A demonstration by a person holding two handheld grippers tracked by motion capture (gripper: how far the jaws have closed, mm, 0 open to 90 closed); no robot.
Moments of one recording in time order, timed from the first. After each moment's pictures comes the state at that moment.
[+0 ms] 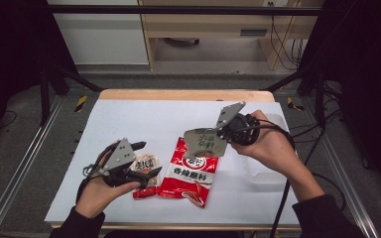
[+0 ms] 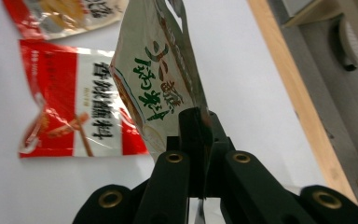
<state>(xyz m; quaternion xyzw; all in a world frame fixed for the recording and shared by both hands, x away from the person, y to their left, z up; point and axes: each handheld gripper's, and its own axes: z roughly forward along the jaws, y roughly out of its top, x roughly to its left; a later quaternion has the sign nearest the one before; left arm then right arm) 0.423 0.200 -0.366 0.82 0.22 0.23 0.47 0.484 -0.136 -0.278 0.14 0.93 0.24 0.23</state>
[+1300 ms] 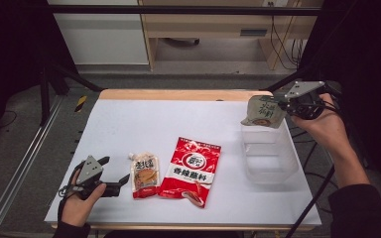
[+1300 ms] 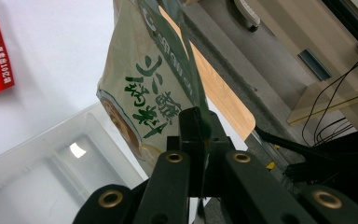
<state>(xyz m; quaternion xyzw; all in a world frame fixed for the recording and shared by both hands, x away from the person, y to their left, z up) 0.422 0.279 -0.439 0.78 0.35 0.26 0.45 0.556 -0.309 -0.293 0.28 0.86 0.26 0.33</state>
